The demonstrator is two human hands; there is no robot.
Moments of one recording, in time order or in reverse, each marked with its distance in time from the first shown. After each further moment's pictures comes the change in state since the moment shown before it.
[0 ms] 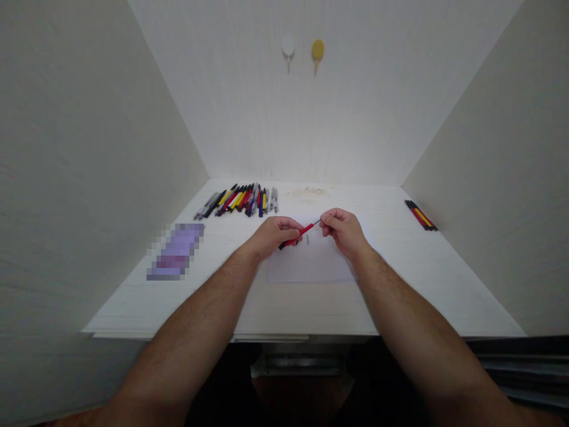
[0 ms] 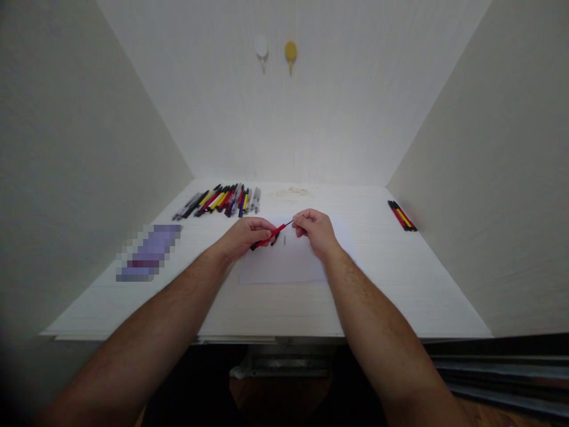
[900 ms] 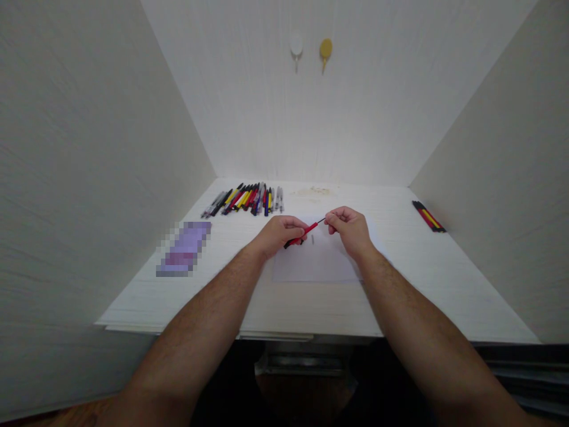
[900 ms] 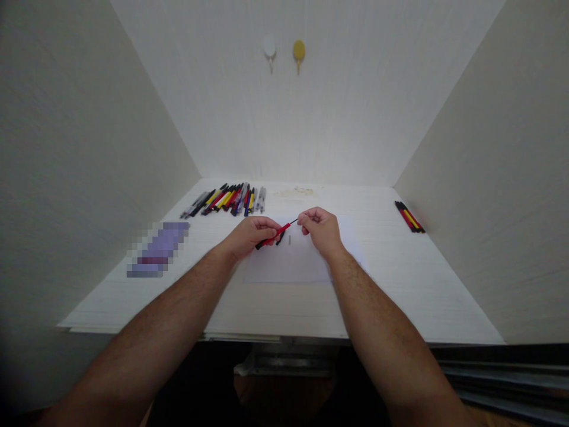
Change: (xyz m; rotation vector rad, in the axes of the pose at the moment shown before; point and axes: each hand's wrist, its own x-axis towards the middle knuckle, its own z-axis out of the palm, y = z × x) left_hand 0.002 -0.005 -0.002 0.027 0.015 -0.005; right_hand -0.001 -0.002 0.003 -0.243 0.106 -0.135
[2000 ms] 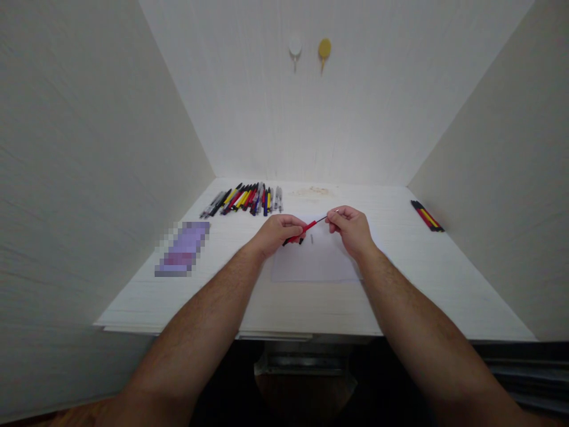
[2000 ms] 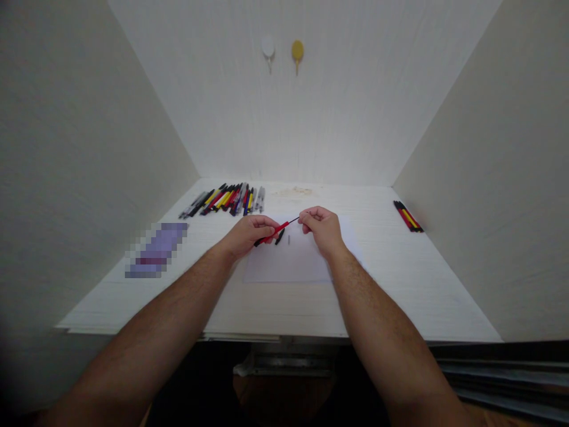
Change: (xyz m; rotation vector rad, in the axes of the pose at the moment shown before) left_hand 0.002 -0.003 -0.002 -0.011 0.016 0.045; right_hand 0.002 0.003 -0.001 0.144 -0.019 0.047
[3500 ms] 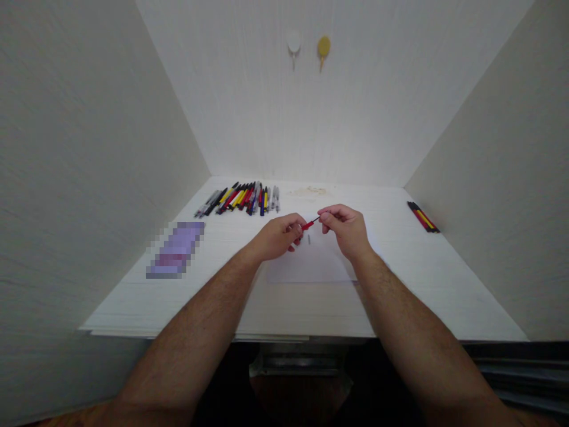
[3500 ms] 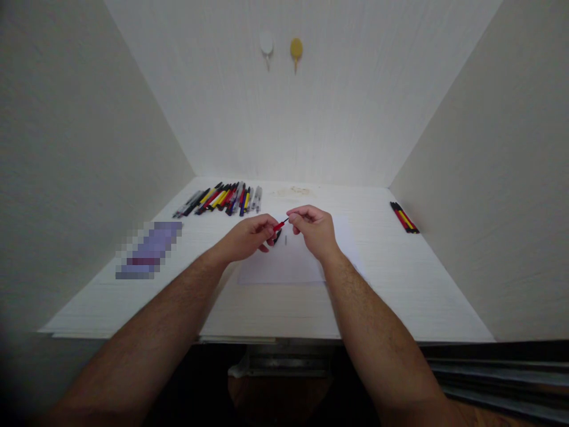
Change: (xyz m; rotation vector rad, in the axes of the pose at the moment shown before) left_hand -0.011 0.018 0.010 0.307 -0.056 0.083; right_hand -0.010 -0.022 0.010 -0.108 -0.046 -0.161
